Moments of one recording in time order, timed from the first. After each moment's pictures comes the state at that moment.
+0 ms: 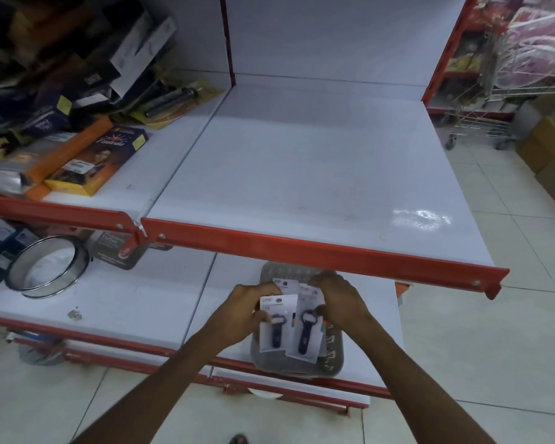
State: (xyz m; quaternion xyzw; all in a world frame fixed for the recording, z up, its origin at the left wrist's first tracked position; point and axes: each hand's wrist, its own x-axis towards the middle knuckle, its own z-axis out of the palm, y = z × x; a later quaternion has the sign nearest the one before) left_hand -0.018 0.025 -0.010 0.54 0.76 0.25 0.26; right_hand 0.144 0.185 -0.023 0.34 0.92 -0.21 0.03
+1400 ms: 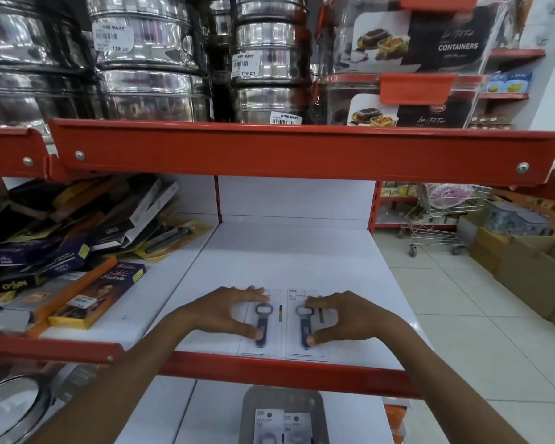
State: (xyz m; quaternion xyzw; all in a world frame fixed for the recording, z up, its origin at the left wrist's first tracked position) left_hand -0.111 0.126 0.164 0.65 0.71 0.14 0.23; right_hand 0.150 0.271 0.178 0.29 0.92 -0.25 0.02
